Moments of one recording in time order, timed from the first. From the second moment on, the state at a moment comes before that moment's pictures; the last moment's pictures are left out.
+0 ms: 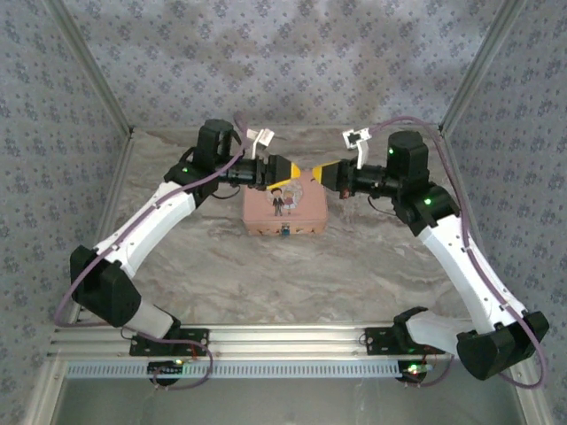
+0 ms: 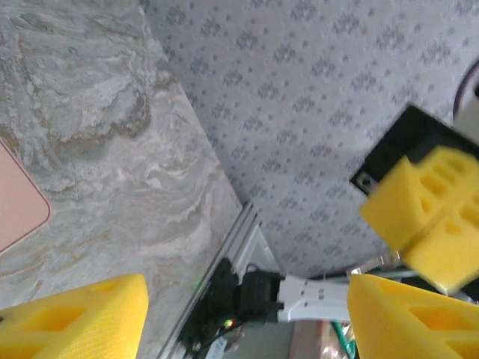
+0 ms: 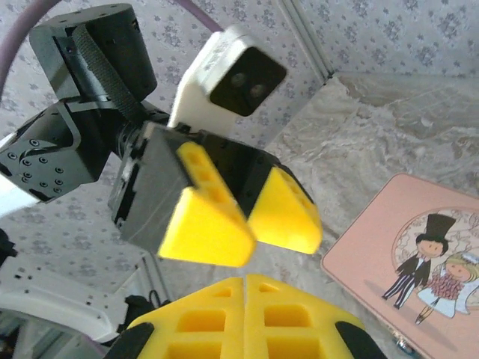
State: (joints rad) left arm -0.54 1.49 1.38 -0.30 0.89 -0.79; right arm 0.40 1.15 1.26 -0.39 -0.72 0.37
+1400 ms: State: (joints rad) left arm -0.60 1.58 1.37 0.21 0.90 -1.51; right arm 0.63 1.05 1.06 -0.04 -0.17 -0.23
